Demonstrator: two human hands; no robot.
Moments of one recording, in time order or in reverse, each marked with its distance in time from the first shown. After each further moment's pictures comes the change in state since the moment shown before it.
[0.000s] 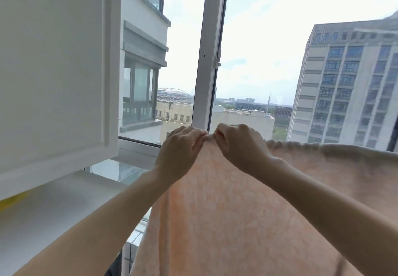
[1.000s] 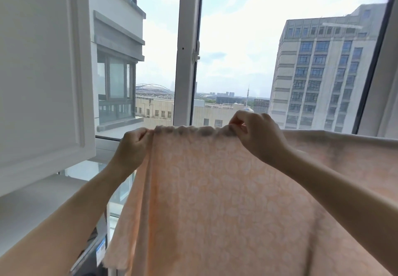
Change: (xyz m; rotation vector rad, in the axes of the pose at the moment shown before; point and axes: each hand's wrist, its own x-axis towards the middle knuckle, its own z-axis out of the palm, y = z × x) left_hand -0.012 -0.049 -0.023 -0.422 -0.089 -0.560; right_hand -0.026 0.046 -0.029 0.095 0.050 0.156
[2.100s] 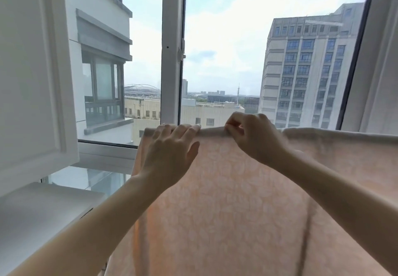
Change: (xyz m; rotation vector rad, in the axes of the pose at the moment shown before) left_hand -0.026 0.057 0.078 0.737 0.046 0.639; right_hand -0.009 0.022 -0.011 0.037 -0.037 0.006
